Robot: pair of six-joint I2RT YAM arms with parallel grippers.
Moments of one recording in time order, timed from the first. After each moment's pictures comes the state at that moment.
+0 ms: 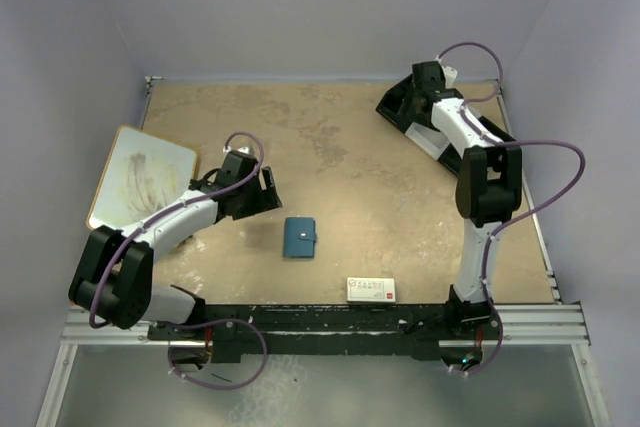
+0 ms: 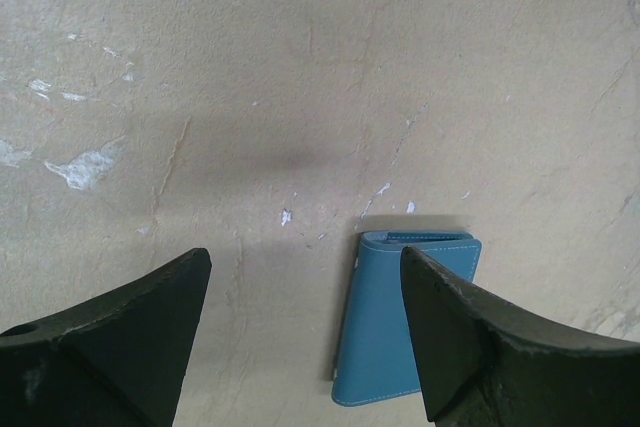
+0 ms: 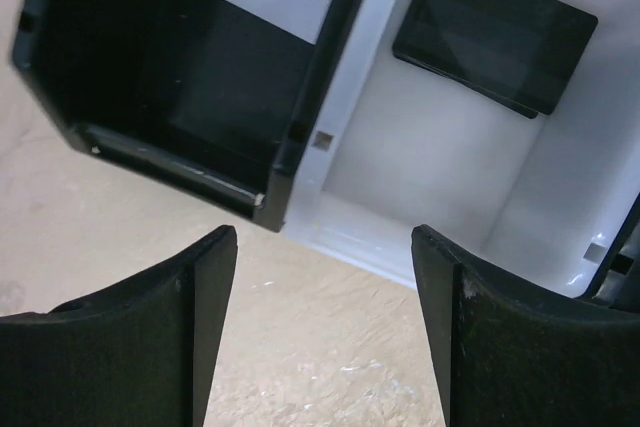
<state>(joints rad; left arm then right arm) -0.42 1.38 0.77 -0.33 -0.01 -0.67 0.16 2.08 1.75 -0.53 0.37 0.50</state>
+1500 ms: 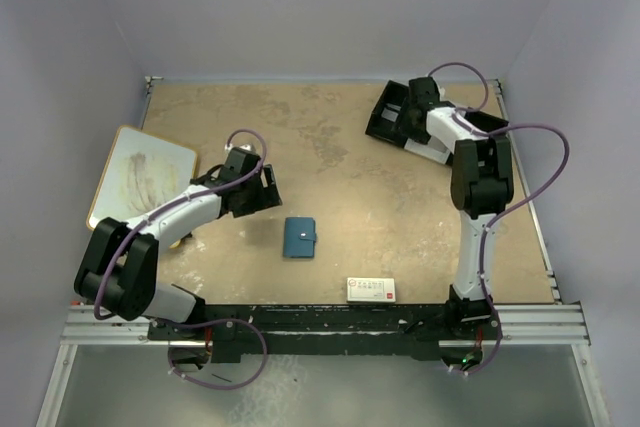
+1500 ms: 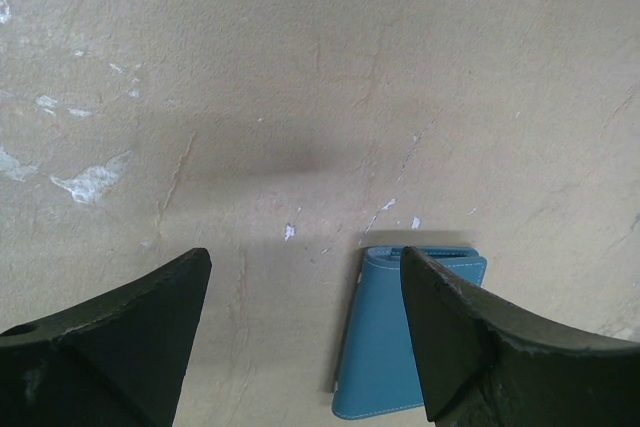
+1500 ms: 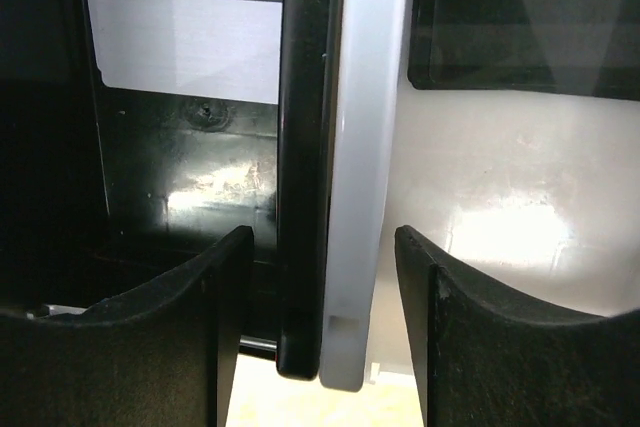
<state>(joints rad) -0.43 1.42 0.80 -0.35 -0.03 -0.67 0.13 2.21 1.71 -0.45 0.19 0.50</state>
